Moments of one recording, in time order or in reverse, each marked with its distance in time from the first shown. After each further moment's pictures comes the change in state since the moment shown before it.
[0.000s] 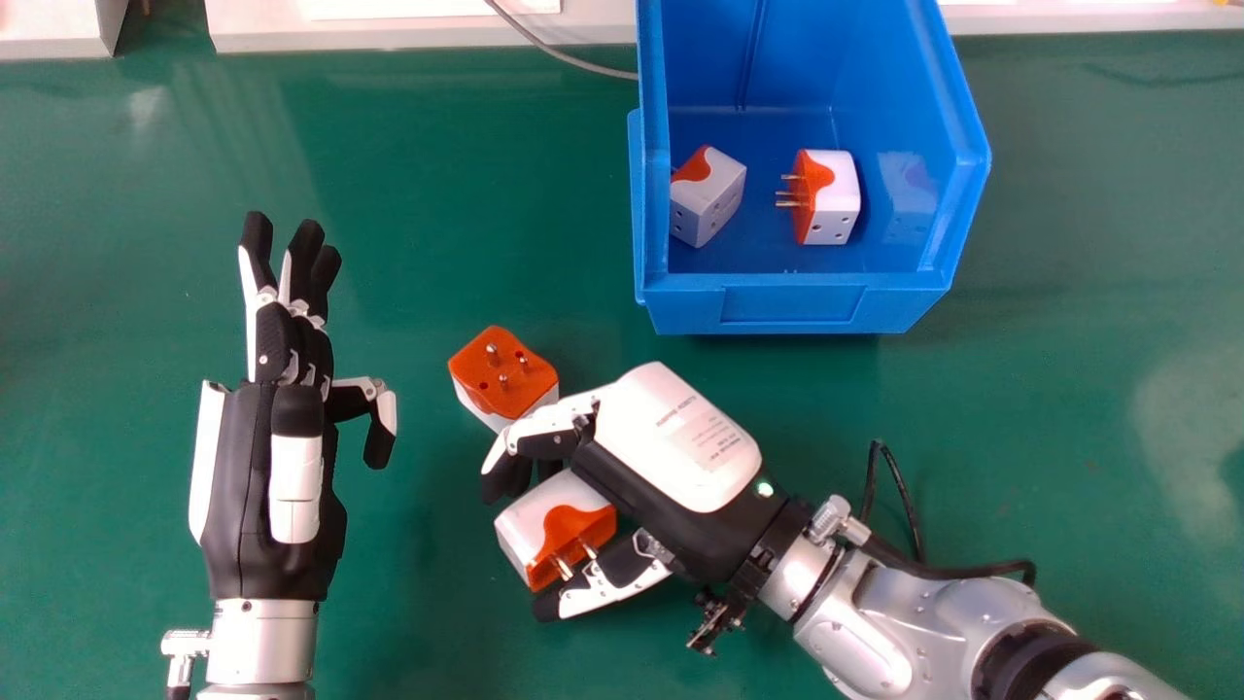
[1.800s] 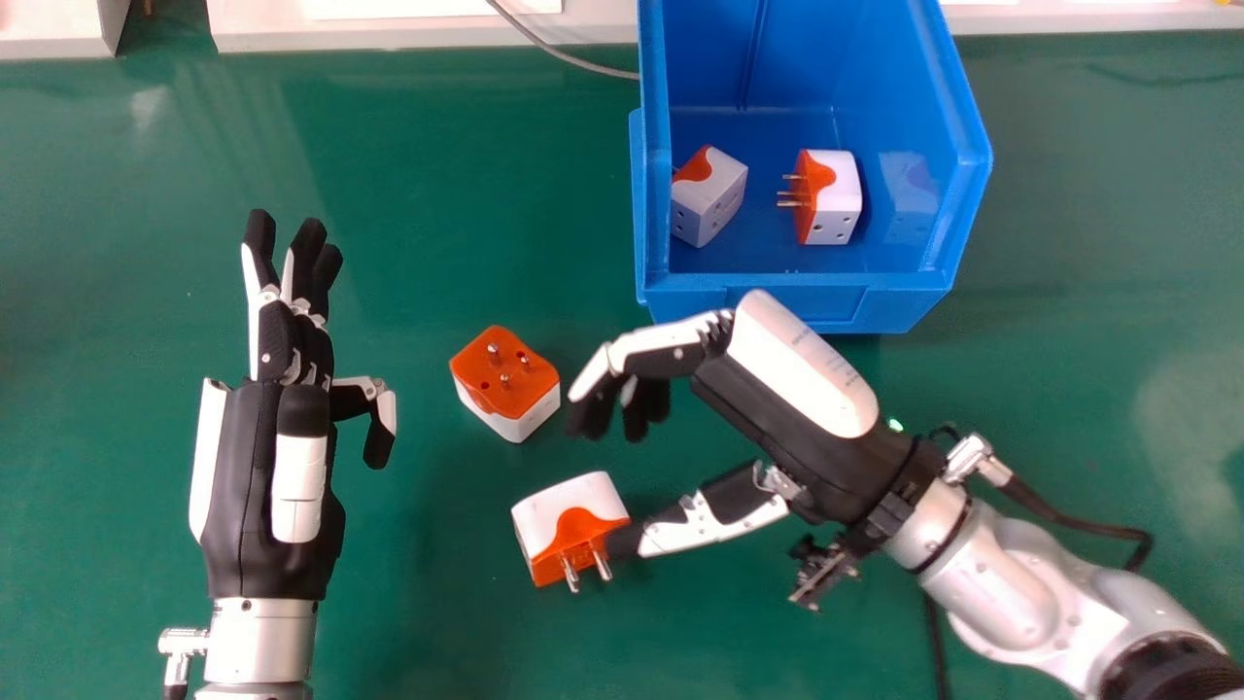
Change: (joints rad) left arm 0.001 0.009 0.000 0.005 0.025 -0.013 0.021; right arm 0.148 -0.206 -0.316 -0.252 0.355 -0.270 0.577
